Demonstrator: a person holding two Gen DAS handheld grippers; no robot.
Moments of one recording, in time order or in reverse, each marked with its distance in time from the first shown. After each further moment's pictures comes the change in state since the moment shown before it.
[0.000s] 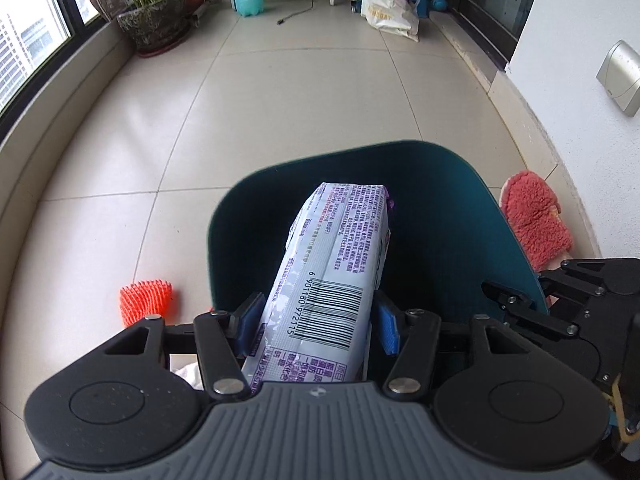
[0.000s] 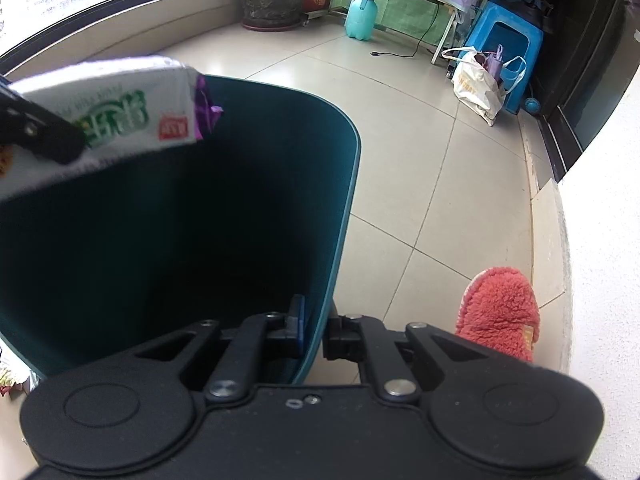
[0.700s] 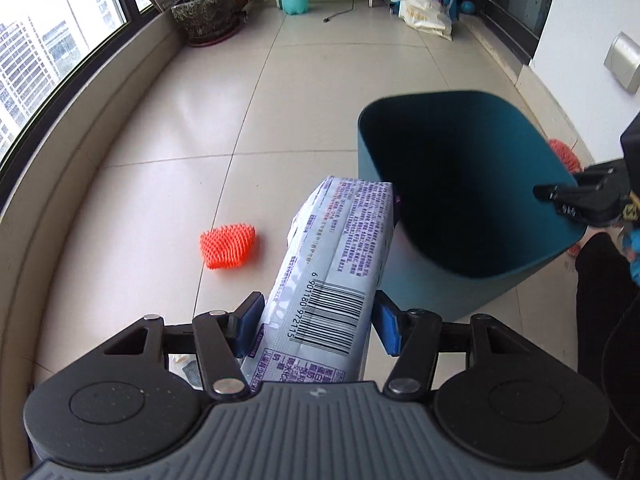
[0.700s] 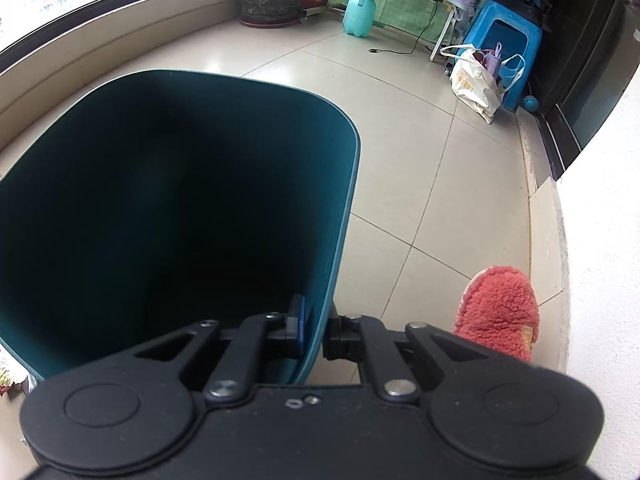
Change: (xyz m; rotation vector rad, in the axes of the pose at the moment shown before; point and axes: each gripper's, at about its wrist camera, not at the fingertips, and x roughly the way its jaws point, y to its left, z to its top) left arm -0.109 0.089 -0.095 -0.021 -0.045 0.070; right arm 0.004 0.001 0.002 0.003 0.011 -0.009
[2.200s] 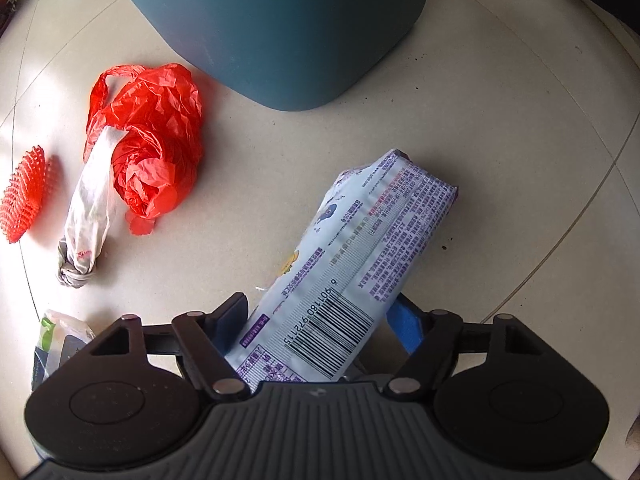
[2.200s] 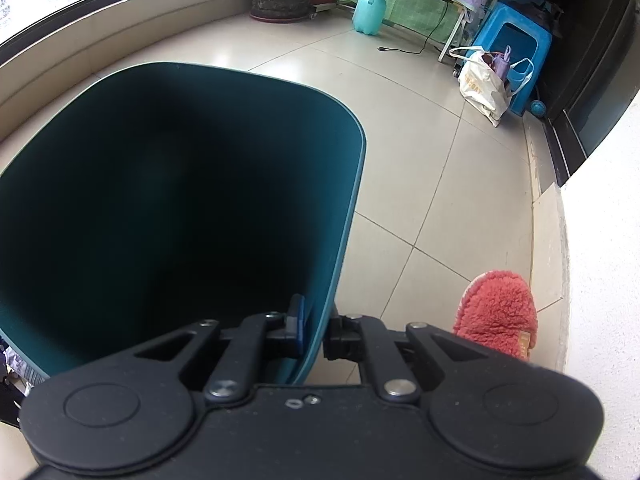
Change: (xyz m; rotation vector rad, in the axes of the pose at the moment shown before) left arm 0.253 -0.055 -0.183 0.617 0.310 -0.214; right arm 0.001 0.000 0.003 -0.034 0.013 0.007
